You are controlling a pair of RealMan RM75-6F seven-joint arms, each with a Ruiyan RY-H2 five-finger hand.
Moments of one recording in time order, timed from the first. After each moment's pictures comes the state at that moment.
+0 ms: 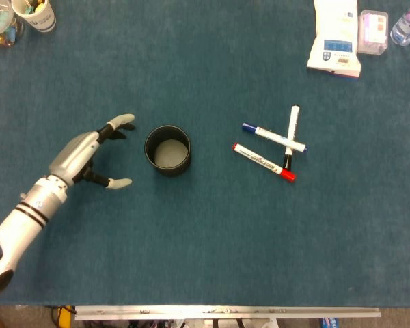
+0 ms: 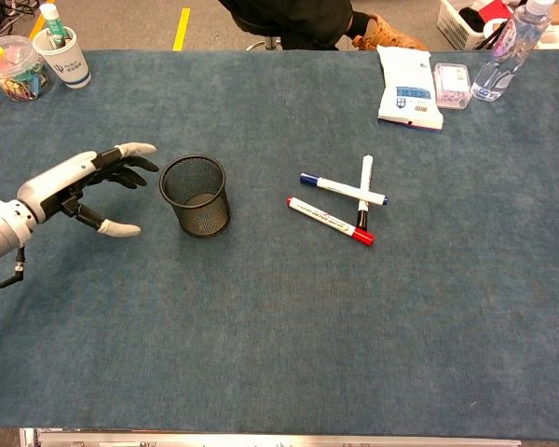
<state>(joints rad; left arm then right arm) -0.51 -1.53 0.01 -1.16 1.62 1.01 -0.86 0.16 -1.07 0.10 -1.67 -1.50 1.43 -0.06</state>
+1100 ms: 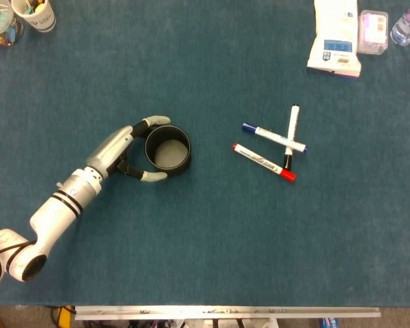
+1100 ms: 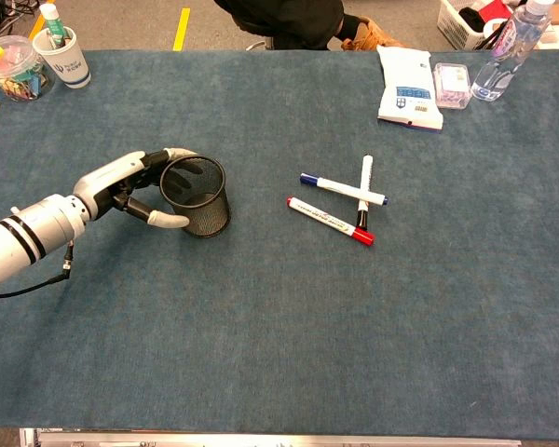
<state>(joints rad) -0.62 -1.62 -0.01 -1.17 1.53 0.91 -0.92 0.13 -1.05 0.09 -1.67 -1.52 1.48 -0.04</state>
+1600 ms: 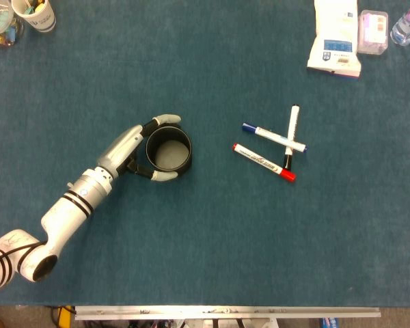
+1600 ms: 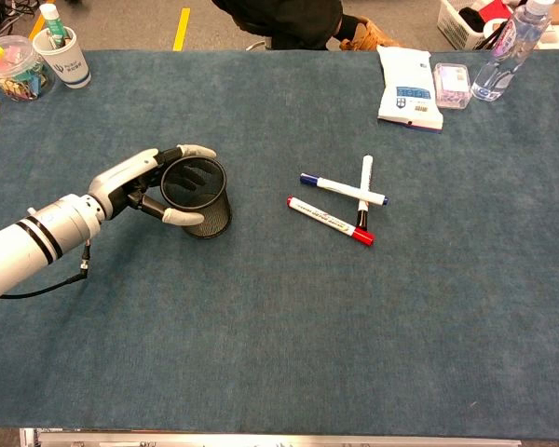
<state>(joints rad) -0.62 -1.66 -0.02 -1.17 1.52 0.93 -0.92 0.12 -1.04 0.09 -1.66 -1.52 1.49 -0.02</state>
